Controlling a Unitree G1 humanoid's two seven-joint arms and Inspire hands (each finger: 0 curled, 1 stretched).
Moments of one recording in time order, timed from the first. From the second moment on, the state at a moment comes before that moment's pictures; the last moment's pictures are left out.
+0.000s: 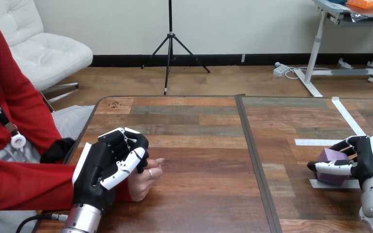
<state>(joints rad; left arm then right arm) -0.24 0.10 0.18 0.94 -0.23 -0.83 -0.48 -0.56 -0.47 0.07 1.26 -0.34 -0.20 -0.32</state>
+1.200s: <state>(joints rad) -0.24 0.13 0.17 0.94 -0.13 -0.91 -0.42 -0.55 -0.47 0.06 1.25 -0.31 -0.29 -0.29</state>
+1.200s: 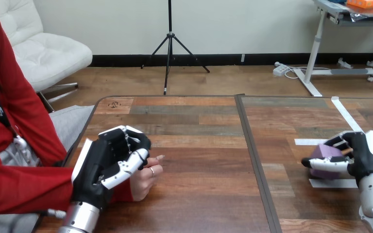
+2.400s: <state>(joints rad) -0.13 0.33 0.14 0.41 0.45 -0.72 -0.18 -0.45 -0.48 0.06 0.98 -0.31 -0.34 -0.22</state>
